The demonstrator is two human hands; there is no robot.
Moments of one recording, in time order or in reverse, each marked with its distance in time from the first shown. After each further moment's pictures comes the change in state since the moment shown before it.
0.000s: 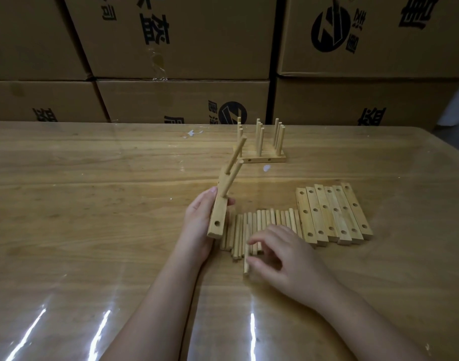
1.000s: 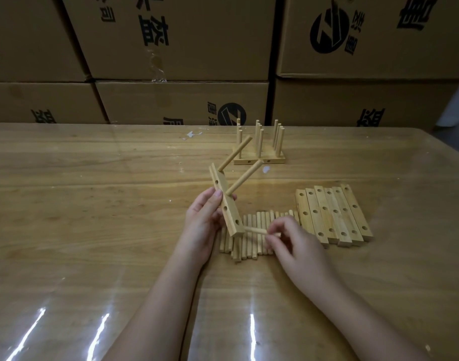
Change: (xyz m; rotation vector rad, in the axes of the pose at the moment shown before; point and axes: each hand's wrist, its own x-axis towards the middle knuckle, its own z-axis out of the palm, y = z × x) left_hand -0.001 -0.001 -0.003 -0.077 -0.142 0.025; right_hand 0.003 -0.002 -0.005 0.203 0.198 0.264
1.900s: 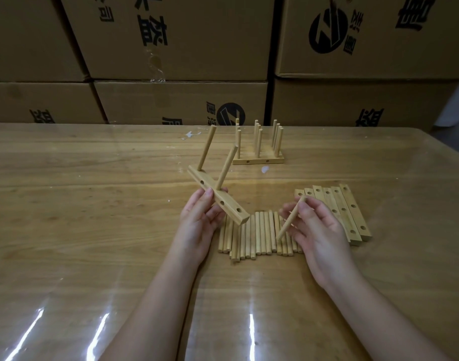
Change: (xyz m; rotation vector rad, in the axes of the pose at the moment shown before) left_hand 0.001 0.004 -0.001 -0.077 0.008 -0.025; right_hand 0.014 0.005 -0.017 1.160 0.264 0.341
